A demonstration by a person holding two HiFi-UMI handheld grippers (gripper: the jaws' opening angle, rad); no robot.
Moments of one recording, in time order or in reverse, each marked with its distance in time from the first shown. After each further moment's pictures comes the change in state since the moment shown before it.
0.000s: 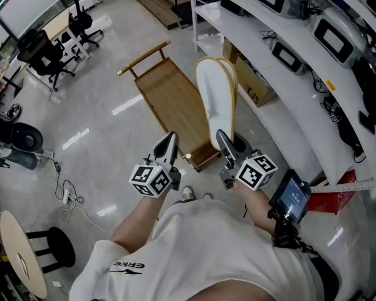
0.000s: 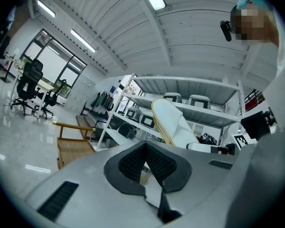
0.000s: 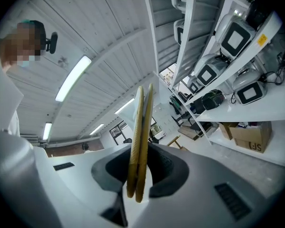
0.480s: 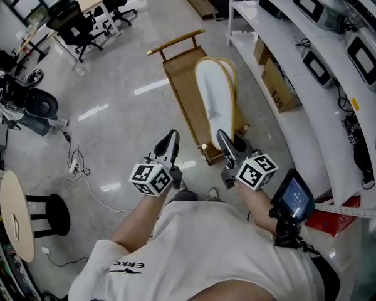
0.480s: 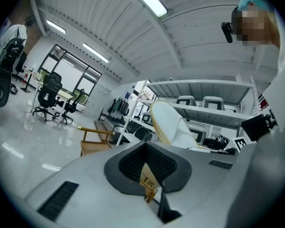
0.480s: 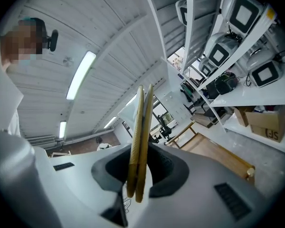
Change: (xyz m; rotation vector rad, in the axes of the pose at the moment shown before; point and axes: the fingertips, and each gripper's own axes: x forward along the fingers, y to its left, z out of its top) left arm -0.066 0.026 0.002 -0.008 -0.058 0.206; right arm 0.026 0.033 -0.049 0.034 0.130 0.162
